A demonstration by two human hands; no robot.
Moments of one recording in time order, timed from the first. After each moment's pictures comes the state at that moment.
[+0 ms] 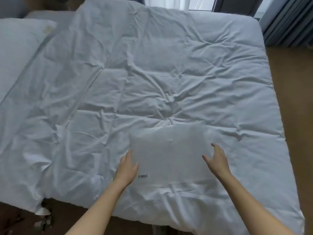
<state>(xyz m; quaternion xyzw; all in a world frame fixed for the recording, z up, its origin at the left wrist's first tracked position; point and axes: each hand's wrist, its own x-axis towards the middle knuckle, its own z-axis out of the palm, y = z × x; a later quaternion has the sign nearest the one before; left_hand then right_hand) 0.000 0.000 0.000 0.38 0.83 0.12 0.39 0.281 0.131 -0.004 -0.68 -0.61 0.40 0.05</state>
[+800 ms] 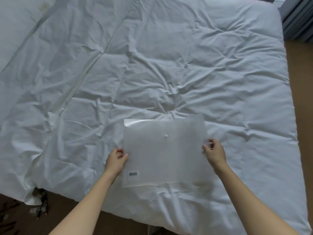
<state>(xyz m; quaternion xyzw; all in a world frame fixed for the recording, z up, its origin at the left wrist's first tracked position) -0.016 0.005 -0.038 0.14 0.85 0.30 0.40 0.265 0.161 -0.047 -0.71 -0.50 0.48 0.14</state>
